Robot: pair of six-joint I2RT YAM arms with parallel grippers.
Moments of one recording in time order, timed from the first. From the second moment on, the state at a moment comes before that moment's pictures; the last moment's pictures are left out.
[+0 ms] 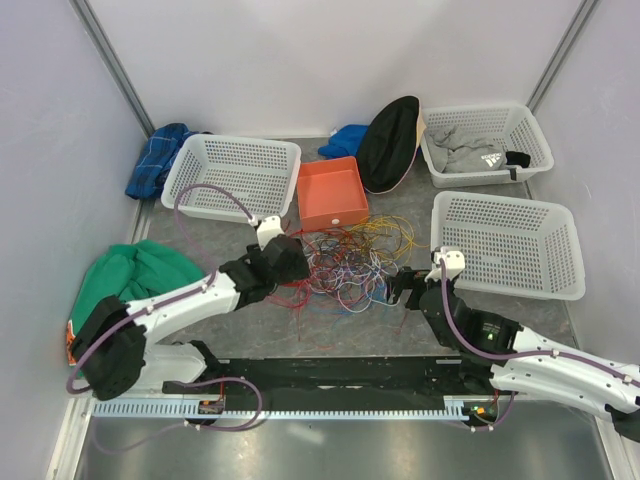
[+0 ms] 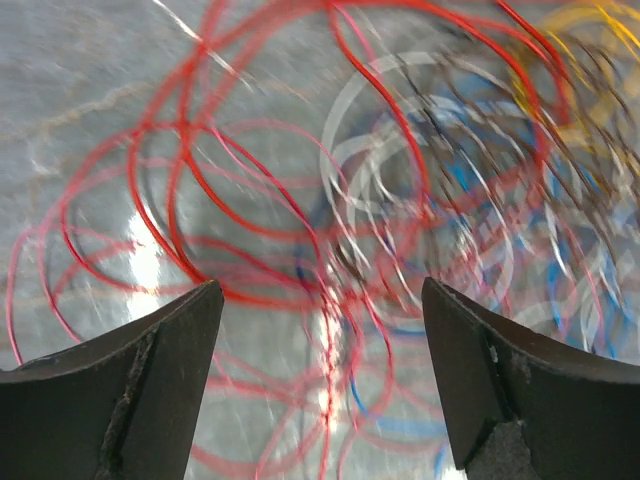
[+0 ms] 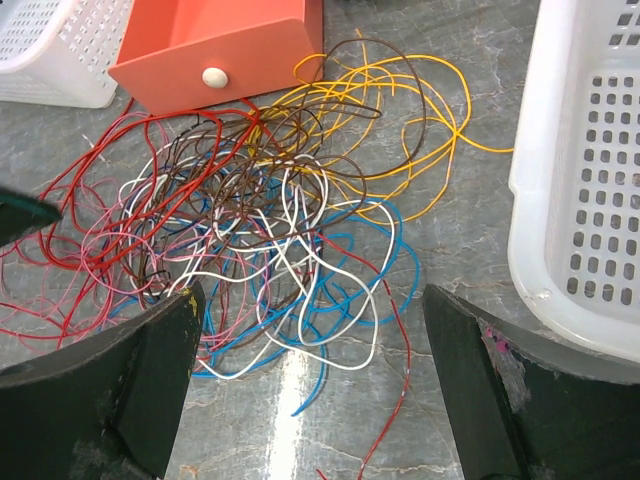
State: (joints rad) left arm -0.85 1.21 0.68 -0.29 -0.49 -0.80; right arm 1.10 0.59 0.41 -0.29 0.80 0.66
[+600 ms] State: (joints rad) left arm -0.77 1.58 0.82 -0.19 -0.26 -0.83; right arm 1.10 0.54 0.35 -0.25 0.76 0.67
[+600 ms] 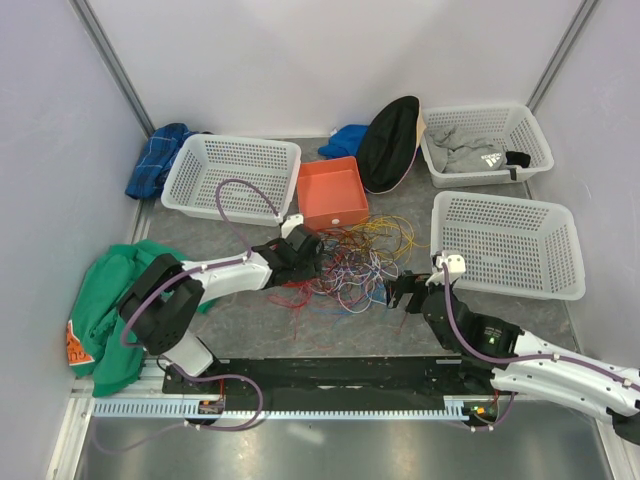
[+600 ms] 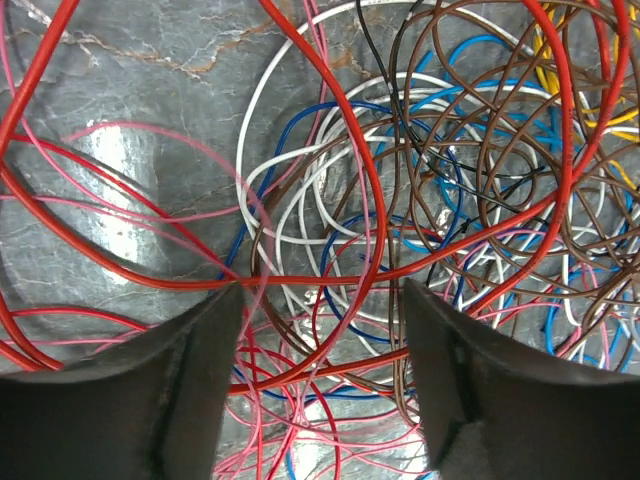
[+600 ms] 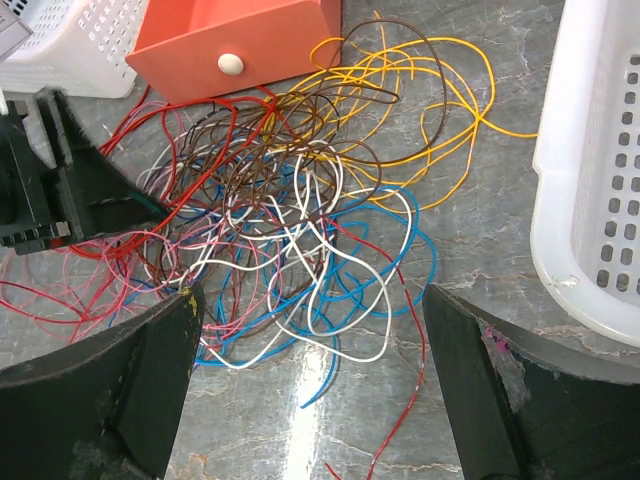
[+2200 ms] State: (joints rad) left arm -0.79 1.01 1.05 -0.33 0.08 -0.60; right arm 1.10 0.77 0.57 0.35 0.30 0.48
